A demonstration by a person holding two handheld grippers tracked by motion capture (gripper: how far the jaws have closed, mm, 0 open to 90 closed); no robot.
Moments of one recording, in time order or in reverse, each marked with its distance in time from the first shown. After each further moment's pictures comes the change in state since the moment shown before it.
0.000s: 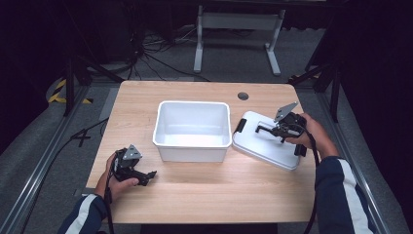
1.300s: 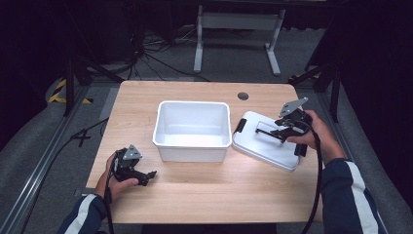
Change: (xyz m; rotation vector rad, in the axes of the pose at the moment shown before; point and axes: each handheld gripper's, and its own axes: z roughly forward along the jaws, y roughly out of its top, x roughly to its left) left arm 0.000 0.000 0.000 0.000 0.000 0.000; right arm 0.006 0.006 -0.029 -0.086 -0.033 0.077
